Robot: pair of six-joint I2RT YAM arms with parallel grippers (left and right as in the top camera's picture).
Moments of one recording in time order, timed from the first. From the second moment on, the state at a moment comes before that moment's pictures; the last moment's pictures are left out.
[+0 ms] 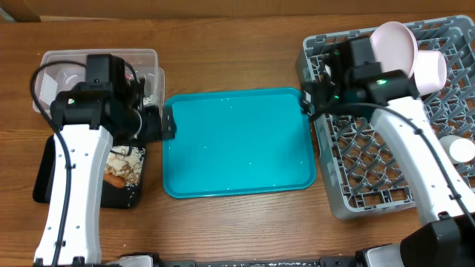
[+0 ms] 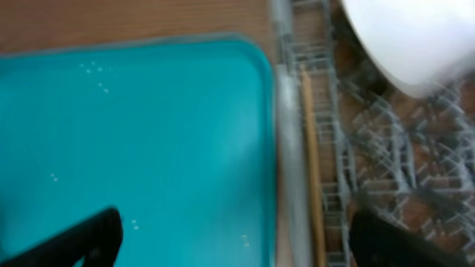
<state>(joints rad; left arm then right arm) 0.02 1.47 1.45 -1.33 0.18 -0.11 0.20 1.61 1.46 -1.05 -0.12 0.23</state>
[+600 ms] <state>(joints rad) 0.02 1.02 1.01 -1.08 0.15 -0.12 0.07 1.14 1.21 -0.95 -0.15 0.23</state>
